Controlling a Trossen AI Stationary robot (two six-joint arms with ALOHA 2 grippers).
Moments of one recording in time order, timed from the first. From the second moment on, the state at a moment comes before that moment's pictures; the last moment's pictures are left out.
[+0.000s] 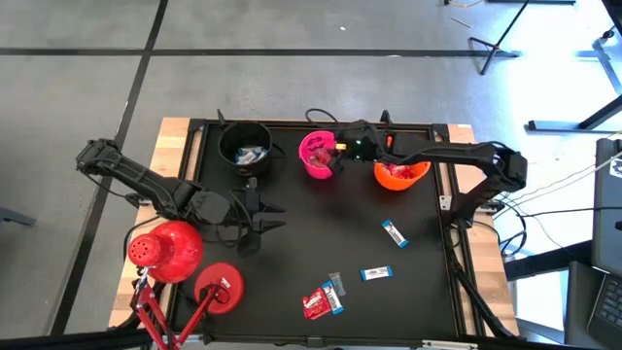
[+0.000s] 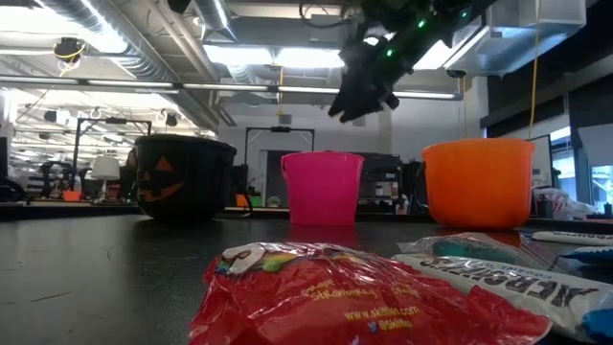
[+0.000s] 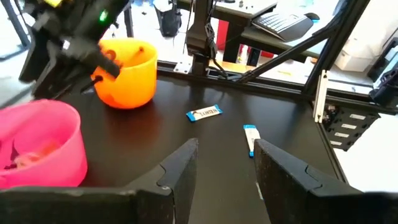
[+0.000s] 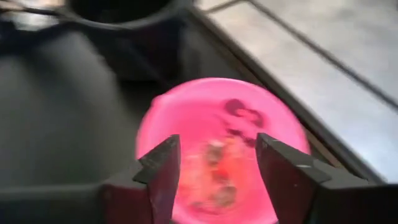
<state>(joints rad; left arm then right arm) -0.39 1.12 0.90 -0.14 -0.48 -0.32 -0.29 1.55 1.16 -0.25 0.18 0.14</state>
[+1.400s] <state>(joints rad) -0.39 1.12 0.90 -0.23 -0.54 -0.37 0.62 1.43 1.10 -0.38 0.68 0.47</state>
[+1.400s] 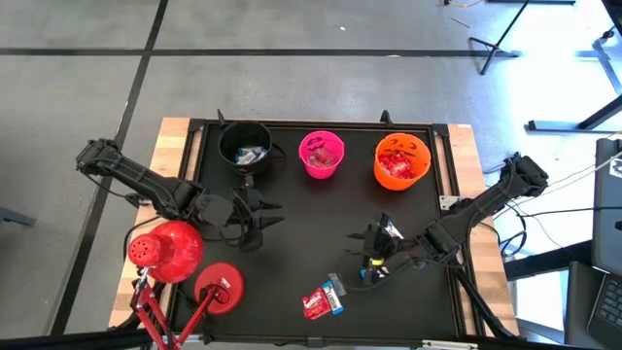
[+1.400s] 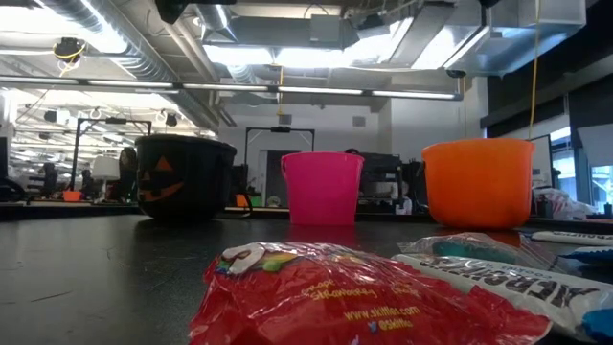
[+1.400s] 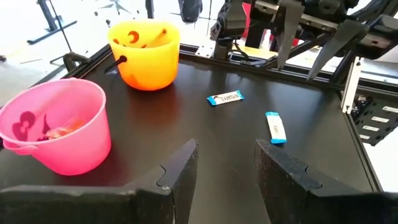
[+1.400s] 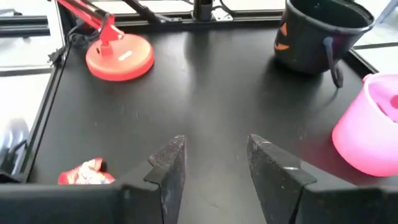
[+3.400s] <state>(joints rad) -0.55 2.02 1.28 0.00 -0.18 -0.24 0.62 1.51 1.10 -0.13 0.64 0.28</state>
